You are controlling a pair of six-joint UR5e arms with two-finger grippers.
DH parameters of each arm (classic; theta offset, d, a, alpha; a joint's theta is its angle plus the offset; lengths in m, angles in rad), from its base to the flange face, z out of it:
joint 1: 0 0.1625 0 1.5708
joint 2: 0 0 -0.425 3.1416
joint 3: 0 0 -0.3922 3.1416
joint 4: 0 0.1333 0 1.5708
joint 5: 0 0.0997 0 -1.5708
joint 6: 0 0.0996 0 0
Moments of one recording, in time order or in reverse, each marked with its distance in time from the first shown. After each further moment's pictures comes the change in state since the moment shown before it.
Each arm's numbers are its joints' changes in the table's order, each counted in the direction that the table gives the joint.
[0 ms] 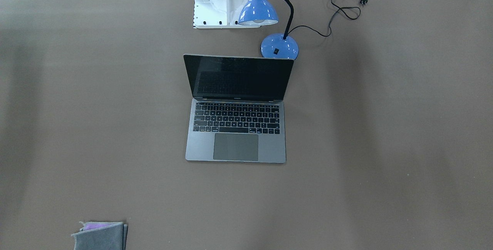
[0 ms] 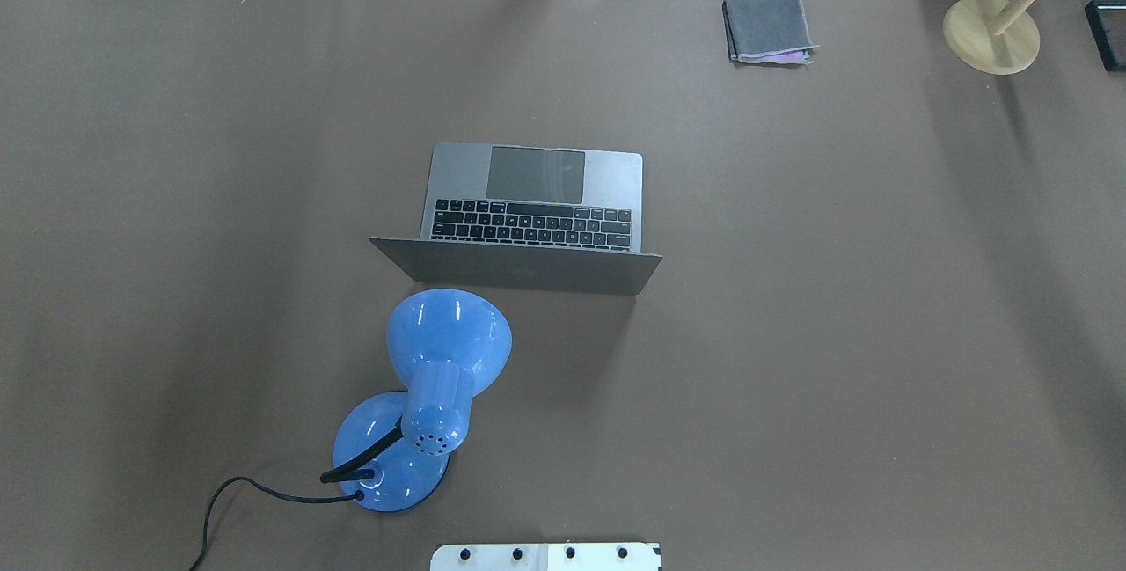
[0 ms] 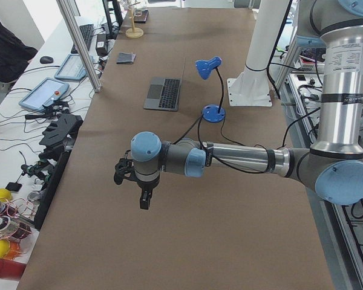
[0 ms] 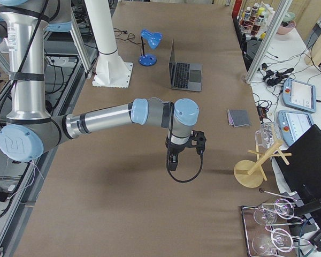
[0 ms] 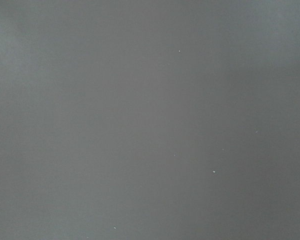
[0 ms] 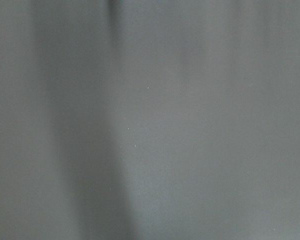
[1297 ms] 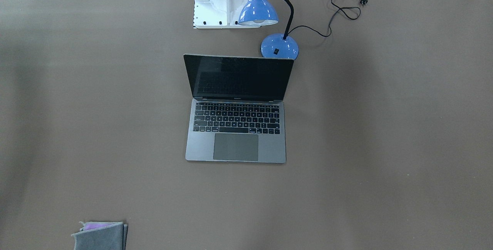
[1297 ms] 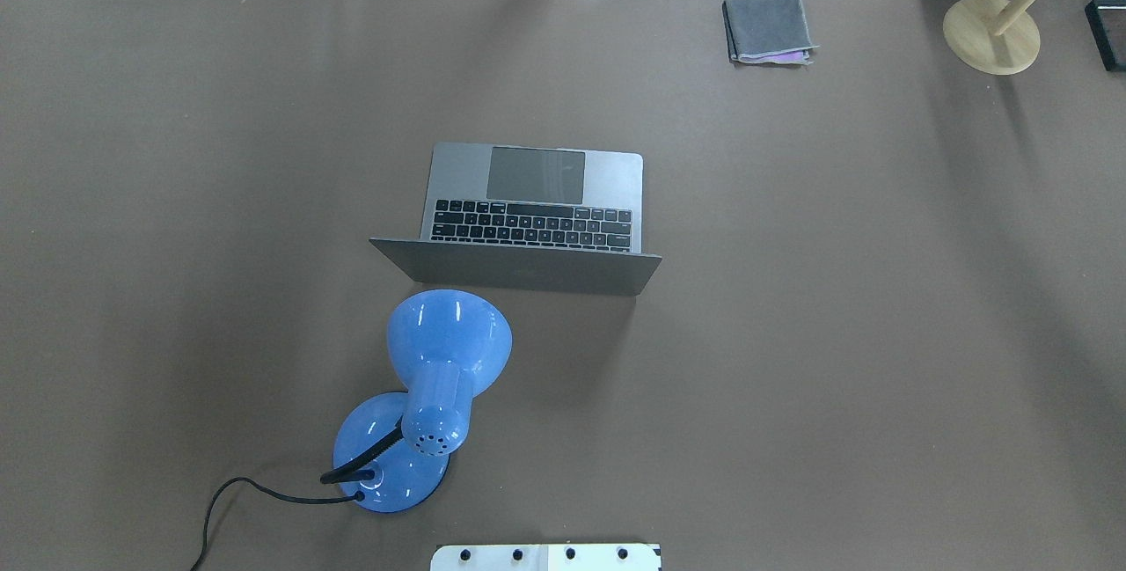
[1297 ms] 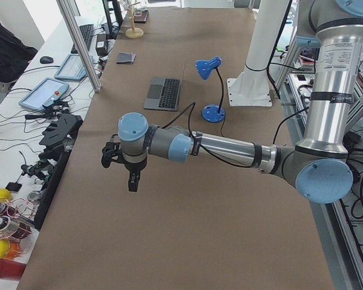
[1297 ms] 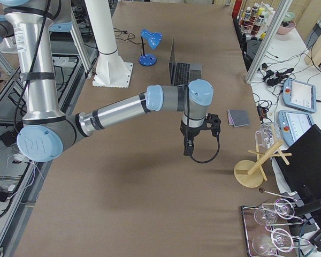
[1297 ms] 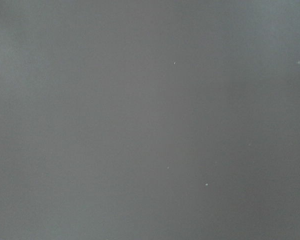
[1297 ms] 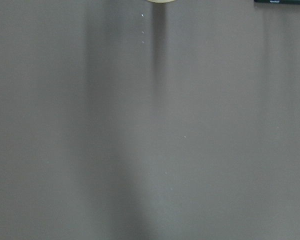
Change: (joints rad) left arm 0.074 -0.135 0.007 -0.007 -0.008 -0.284; right arm -0.065 0.169 0.003 -0.006 0.005 0.124
